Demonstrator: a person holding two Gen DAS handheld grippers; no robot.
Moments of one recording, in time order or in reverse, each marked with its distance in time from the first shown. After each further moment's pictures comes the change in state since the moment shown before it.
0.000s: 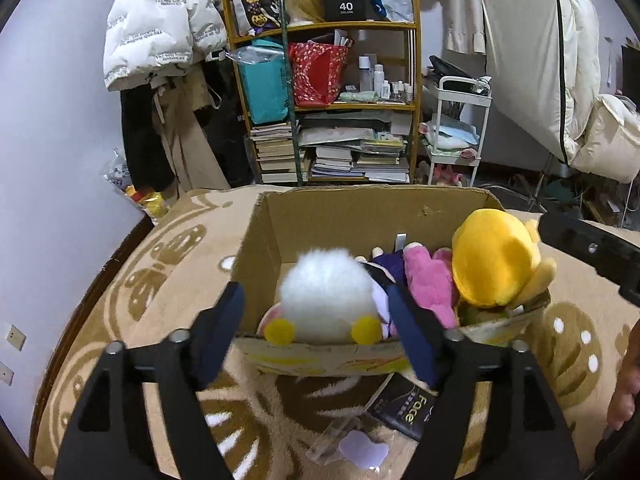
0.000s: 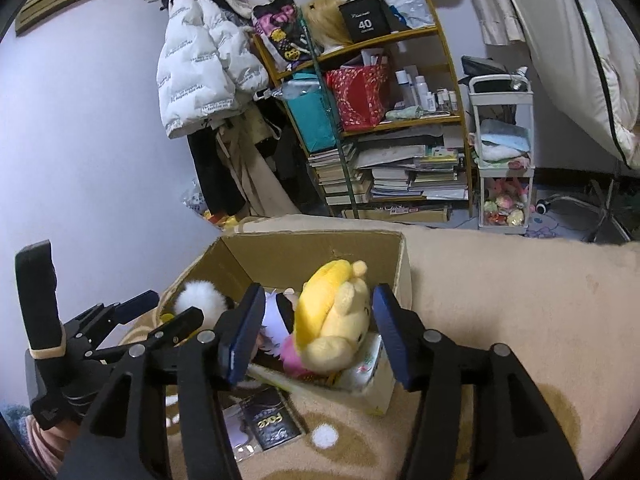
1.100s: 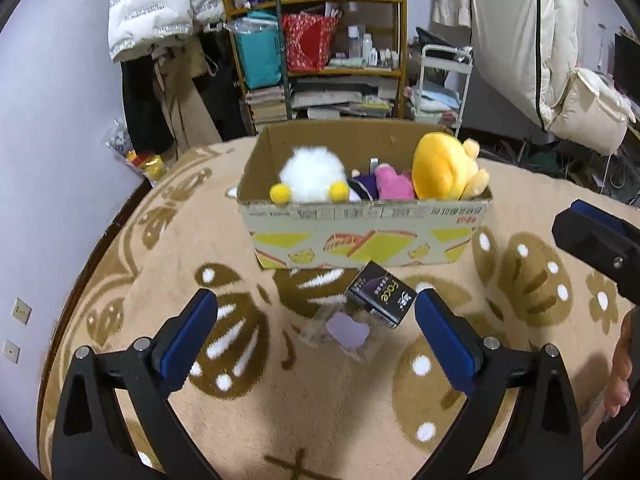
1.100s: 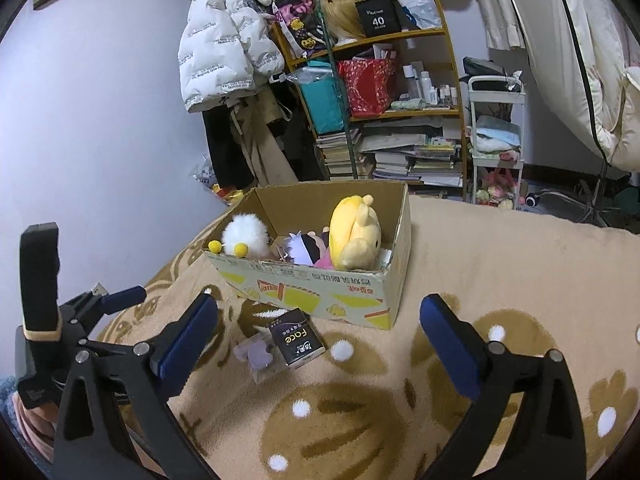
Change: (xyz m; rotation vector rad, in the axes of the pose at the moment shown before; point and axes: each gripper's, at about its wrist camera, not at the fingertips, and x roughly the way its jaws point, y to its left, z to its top) left arm -0.068 -0.004 -0.057 0.007 0.145 -0.041; right arm -0.071 0.031 -0.049 -0.063 0.058 -0.017
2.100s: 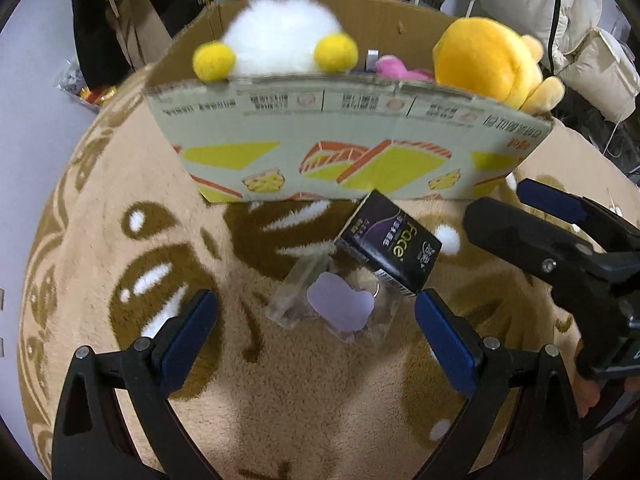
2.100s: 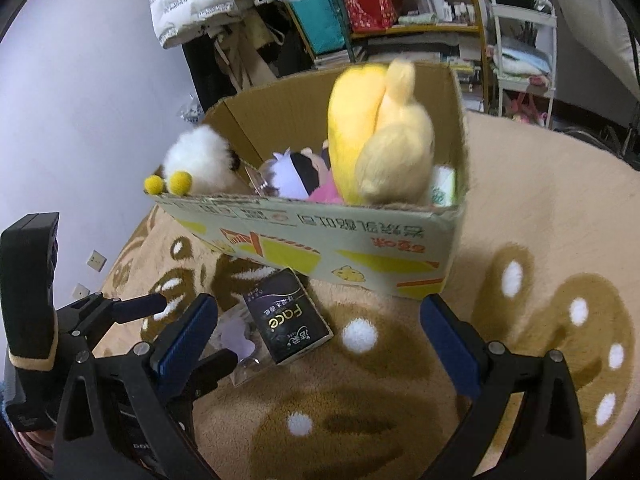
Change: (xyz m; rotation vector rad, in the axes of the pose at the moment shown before) left arm 0.104 0.003 -0.011 -0.001 0.306 -0.112; right arm 0.124 -0.007 -0.019 0.051 0.273 0.030
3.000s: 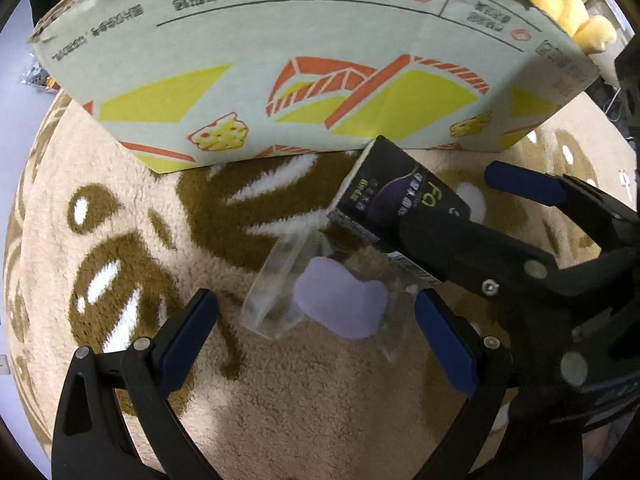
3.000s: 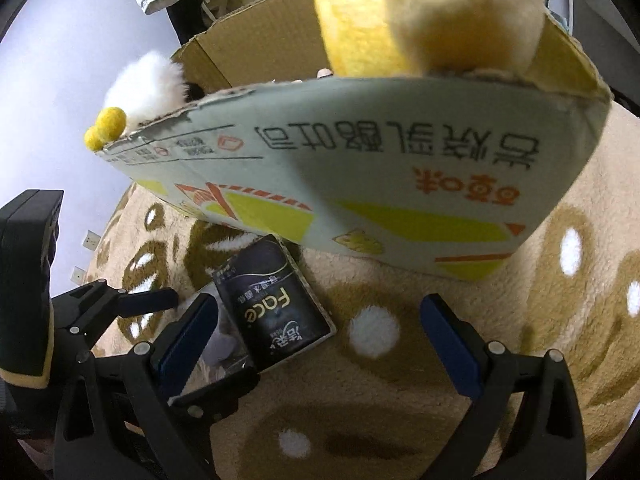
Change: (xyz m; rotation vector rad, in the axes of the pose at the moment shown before) left arm 0.062 -0.004 0.009 0.068 0.168 -0.049; right arm 0.055 -0.003 -0.008 0.029 0.139 0.017
